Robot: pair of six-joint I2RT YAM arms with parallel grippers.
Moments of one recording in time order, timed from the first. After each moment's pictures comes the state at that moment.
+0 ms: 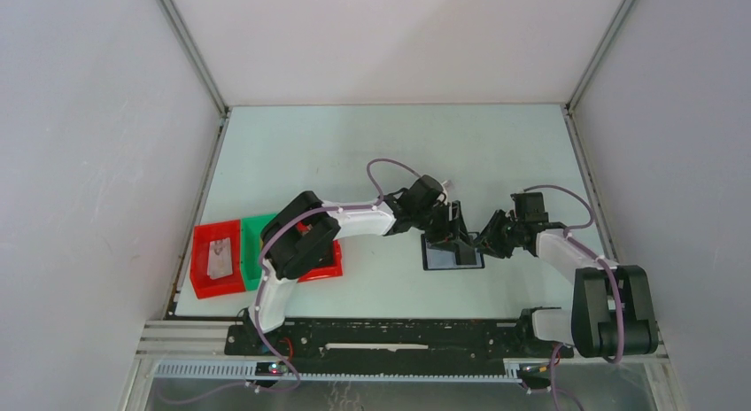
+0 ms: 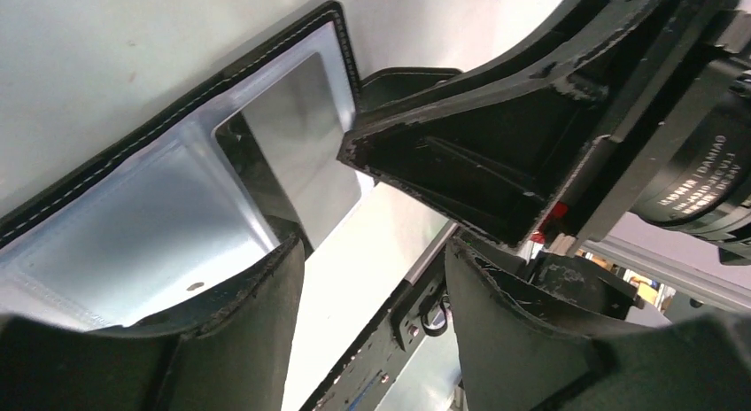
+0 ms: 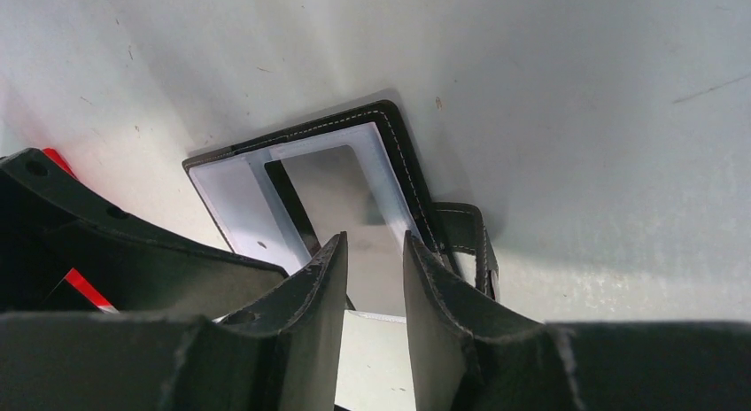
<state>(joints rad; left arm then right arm) -0.92 2.07 1.34 0.02 0.47 -1.00 0.05 1.28 0.52 -0.29 -0.36 0.62</state>
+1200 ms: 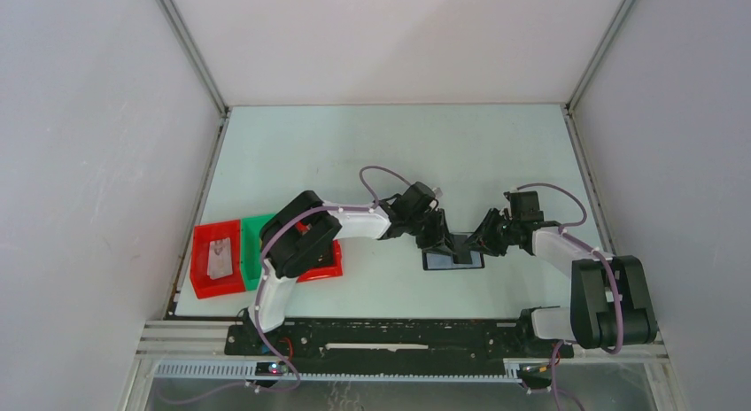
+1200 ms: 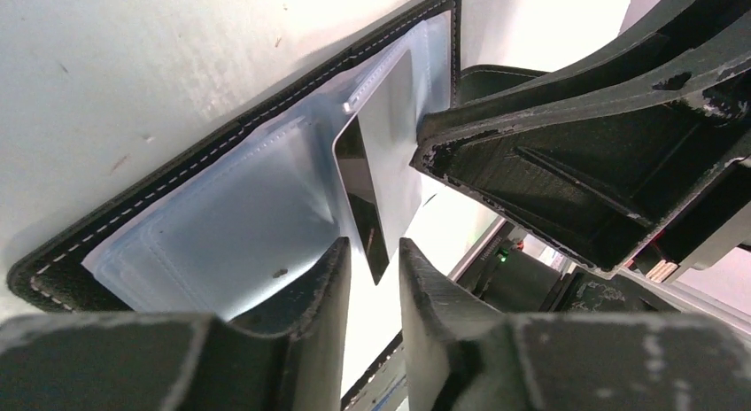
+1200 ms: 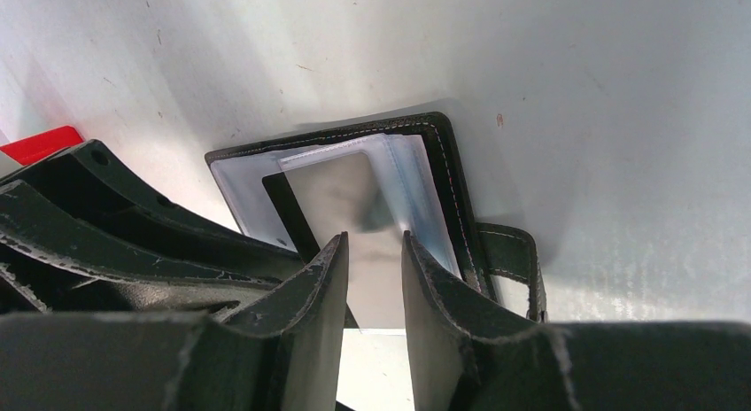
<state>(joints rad) -0.91 2.07 1.25 0.02 0.44 -1.02 0.08 1.33 0.52 -0.22 -0.41 0.63</state>
